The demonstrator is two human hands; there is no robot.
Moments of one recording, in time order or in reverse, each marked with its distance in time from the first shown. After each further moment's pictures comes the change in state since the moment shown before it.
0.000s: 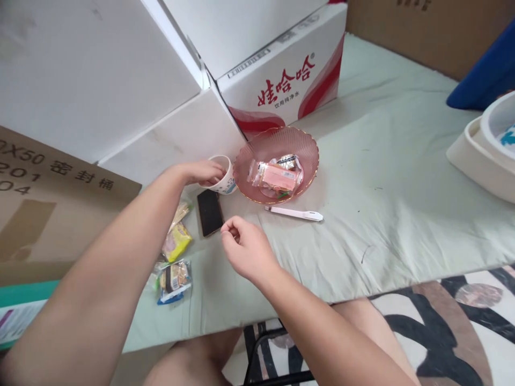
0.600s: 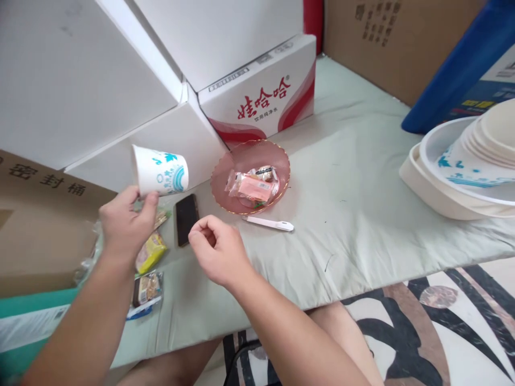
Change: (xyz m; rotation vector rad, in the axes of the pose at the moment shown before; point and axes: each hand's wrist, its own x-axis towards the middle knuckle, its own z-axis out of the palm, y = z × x) left_hand -0.132 0.003 0.011 0.423 0.812 0.243; right_hand 0.004 -0.020 -0.018 0.310 0.026 -0.158
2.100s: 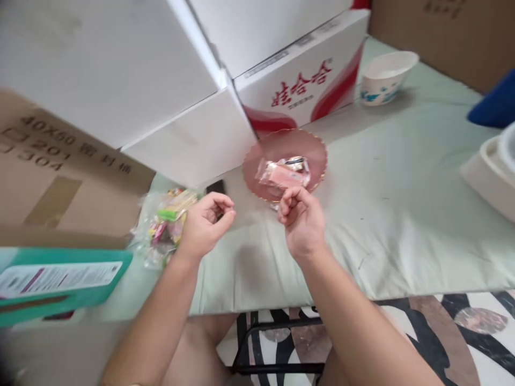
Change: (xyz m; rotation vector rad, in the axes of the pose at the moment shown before) left_hand -0.058 0.065 0.002 -0.803 -0.355 -0.246; right_hand 0.001 -0.018 -0.058 0.425 0.274 -0.086
